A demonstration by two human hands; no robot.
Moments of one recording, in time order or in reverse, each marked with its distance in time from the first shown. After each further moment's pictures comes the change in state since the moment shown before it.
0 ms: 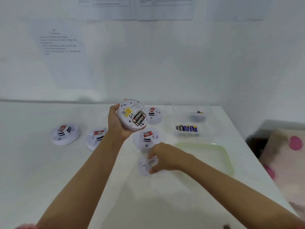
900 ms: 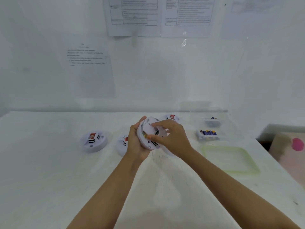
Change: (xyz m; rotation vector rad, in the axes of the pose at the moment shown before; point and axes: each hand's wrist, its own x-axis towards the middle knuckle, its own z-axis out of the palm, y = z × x) left_hand -0.031 0.027 -0.066 -0.070 -0.134 -0.148; right_hand 0.045 -0.095 -0.017 0.572 0.847 0.007
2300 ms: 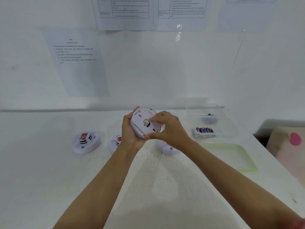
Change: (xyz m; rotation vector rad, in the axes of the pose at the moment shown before) left_hand 0.013 0.008 0.027 -0.030 0.019 0.143; right_hand 0.023 0.014 -0.014 -0.129 -0.095 -0.132
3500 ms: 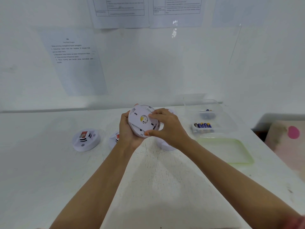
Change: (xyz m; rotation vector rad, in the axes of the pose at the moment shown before) left_hand -0.006 0.001 -0.004 0.054 -0.108 -0.057; right_hand -0.012 -0.005 -0.002 0.001 0.035 -0.028
